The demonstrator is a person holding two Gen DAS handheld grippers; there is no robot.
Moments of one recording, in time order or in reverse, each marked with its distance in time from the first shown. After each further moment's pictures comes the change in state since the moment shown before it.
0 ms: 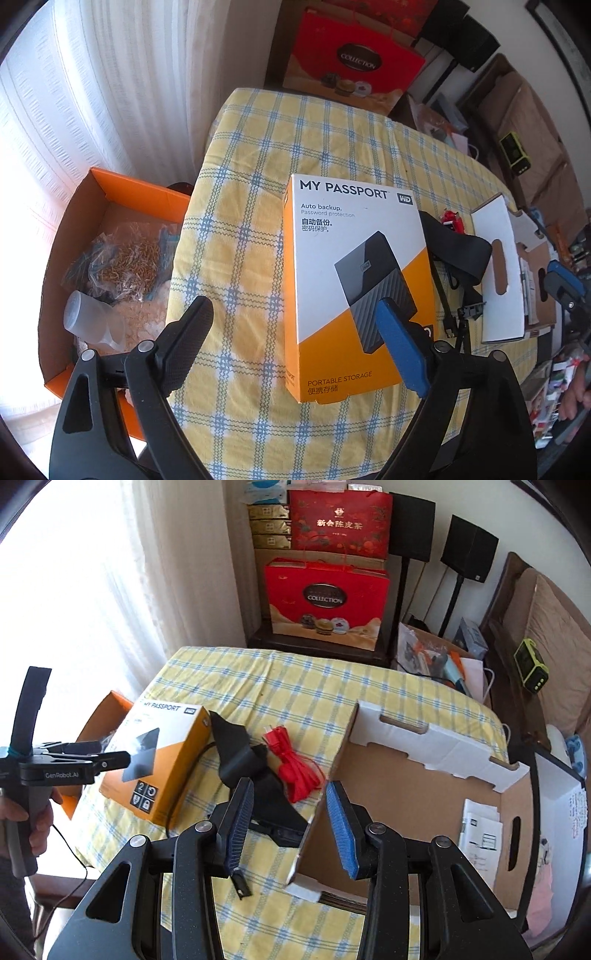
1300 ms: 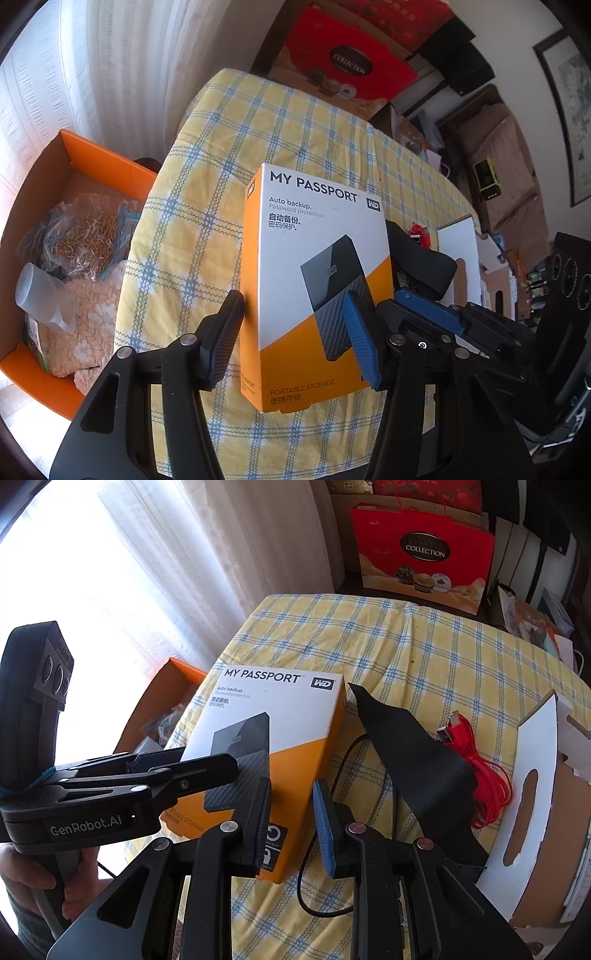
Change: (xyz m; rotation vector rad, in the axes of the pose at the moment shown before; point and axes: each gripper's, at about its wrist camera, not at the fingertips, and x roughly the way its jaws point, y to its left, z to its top) left arm 0.006 0.008 -0.001 -0.135 0.026 -0.189; right arm 0.092 0.095 0.011 -0.021 0.154 0.250
